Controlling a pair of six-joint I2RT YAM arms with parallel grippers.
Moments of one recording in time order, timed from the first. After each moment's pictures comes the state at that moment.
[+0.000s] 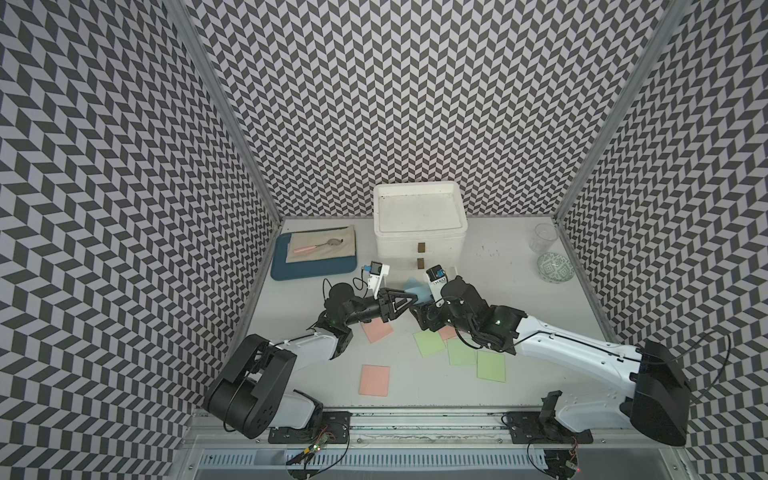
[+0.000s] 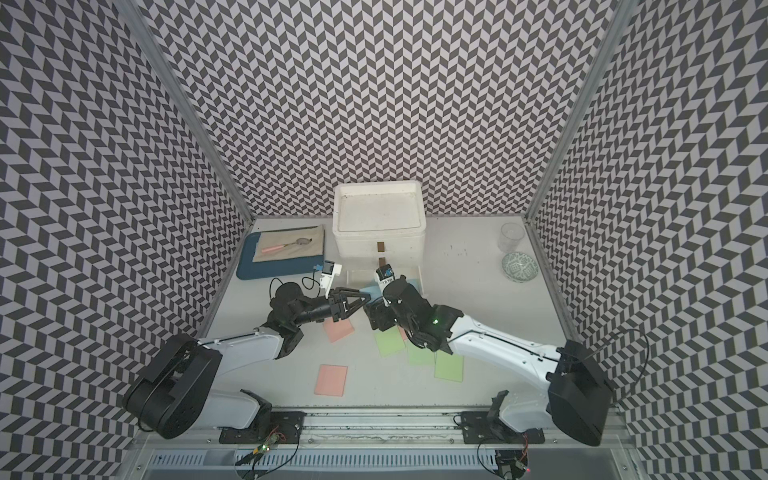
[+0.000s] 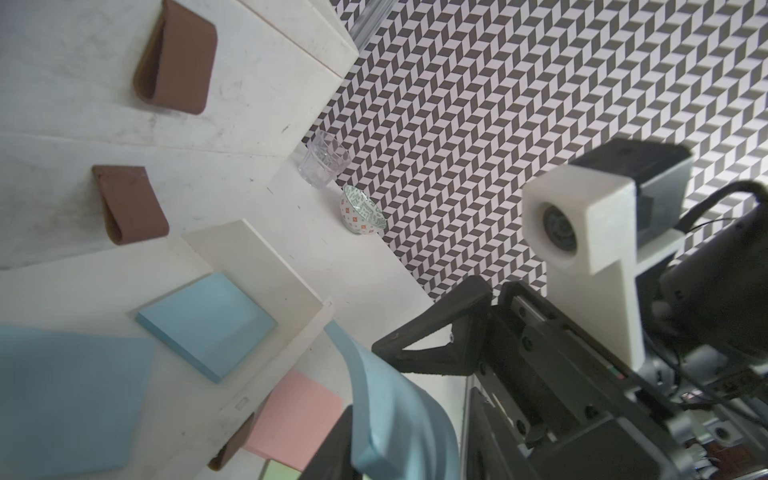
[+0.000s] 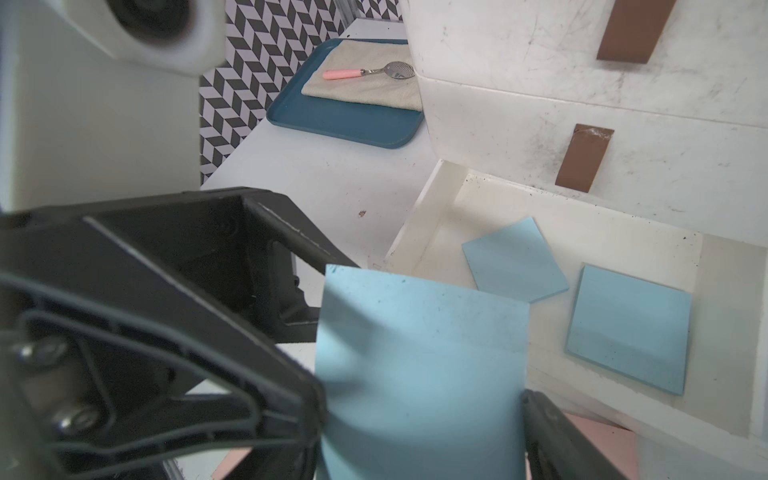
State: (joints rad) left arm -0.45 1.40 0.45 0.96 0.84 -0.76; right arm 0.94 1.35 0.94 -0.21 0.13 0.38
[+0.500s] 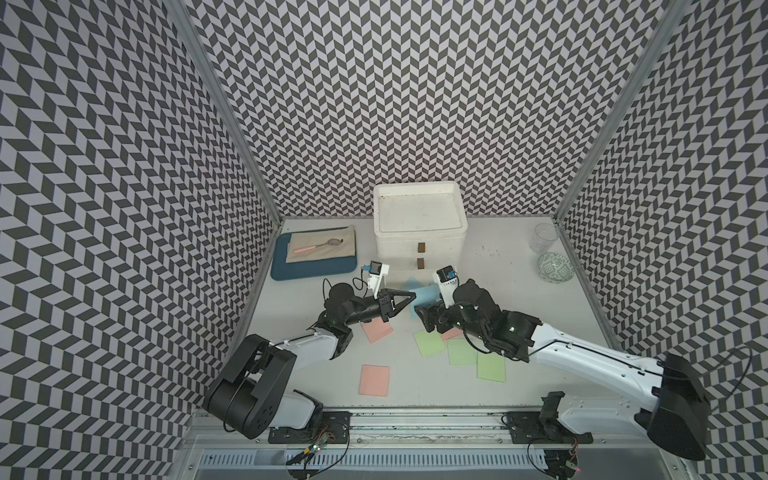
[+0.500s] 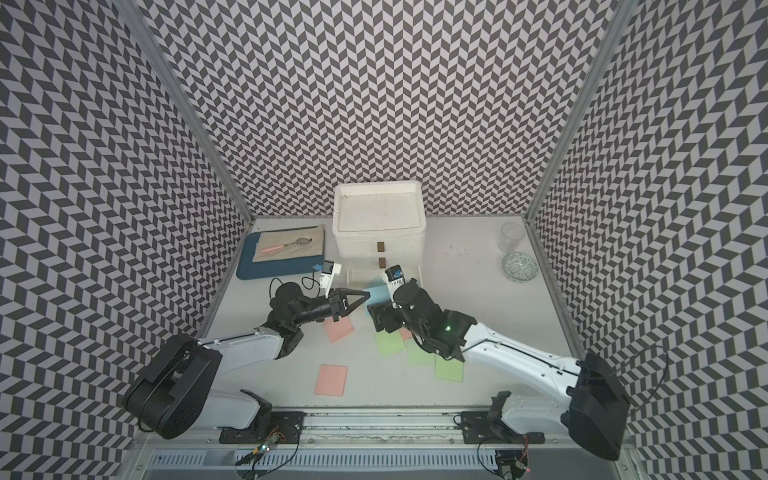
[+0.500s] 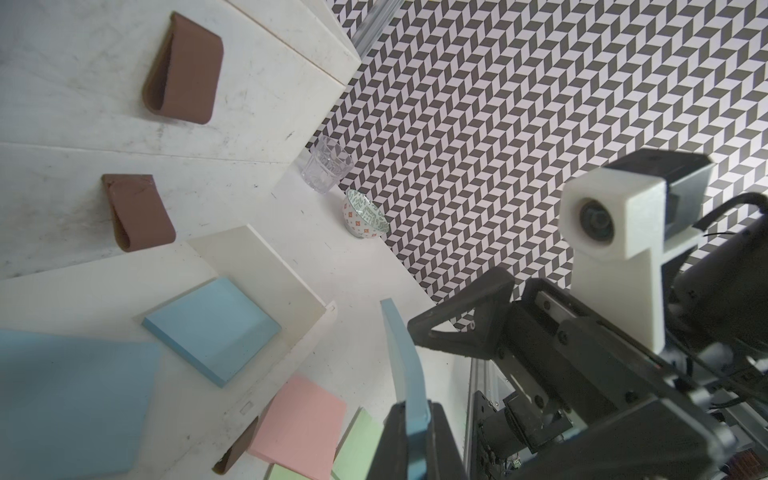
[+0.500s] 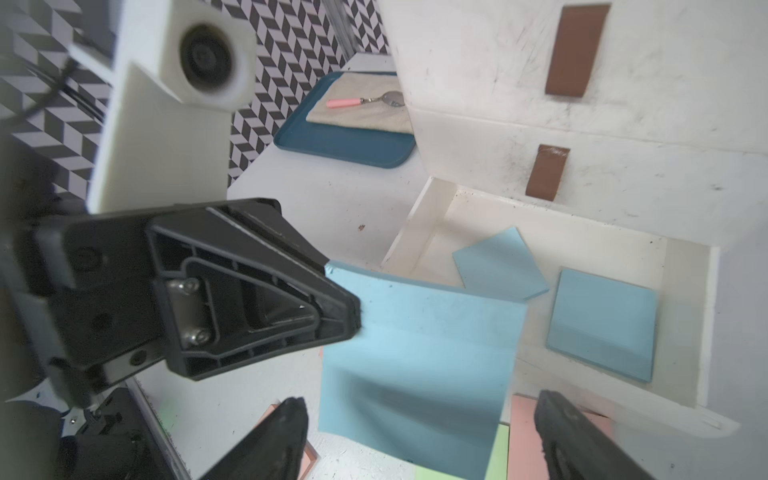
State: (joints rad) left arm -0.44 1.40 0.45 0.96 0.83 -0.75; right arm 0.91 1.21 0.86 -0.19 0.15 0.39
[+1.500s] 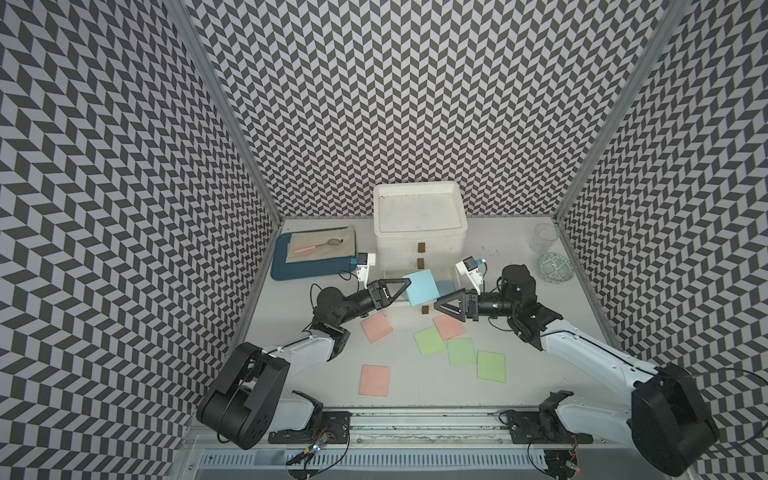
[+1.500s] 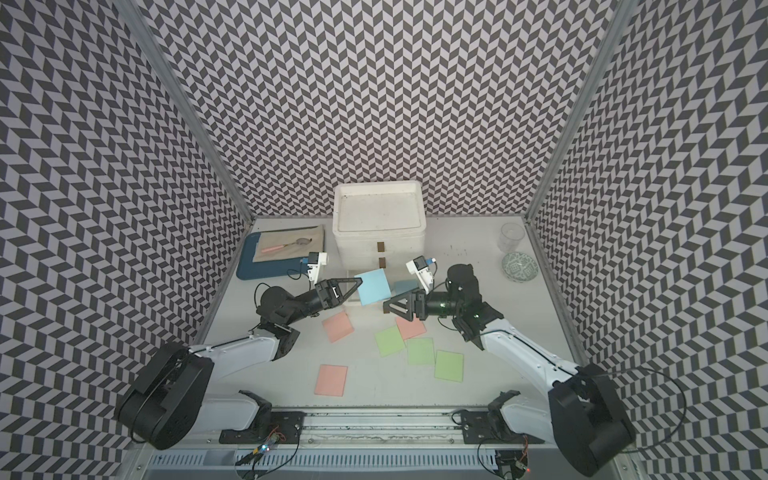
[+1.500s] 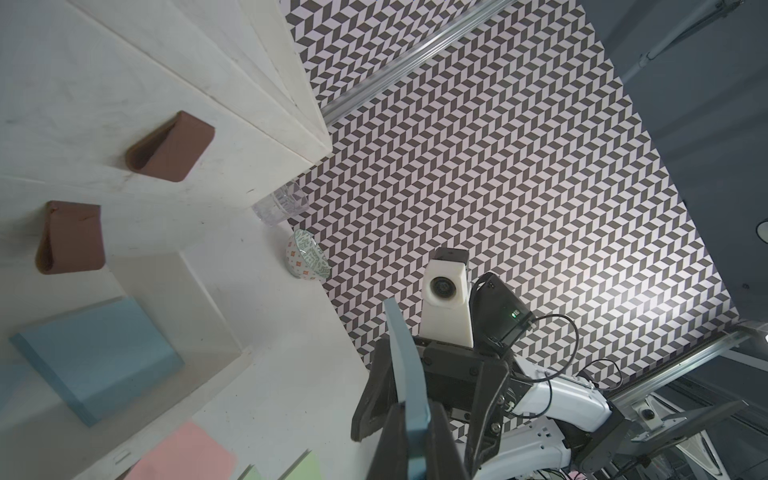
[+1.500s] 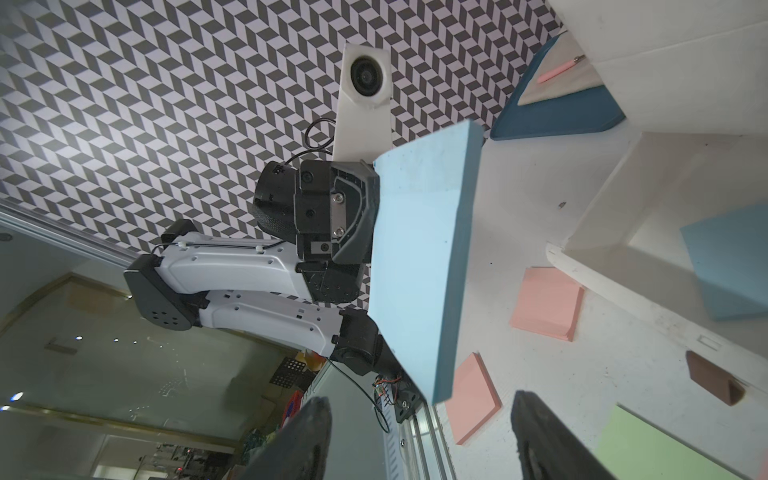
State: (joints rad) left arm -0.44 1.34 0.45 1.15 0.75 -1.22; right arm 0.48 1.22 0.66 0.31 -0.99 0.69
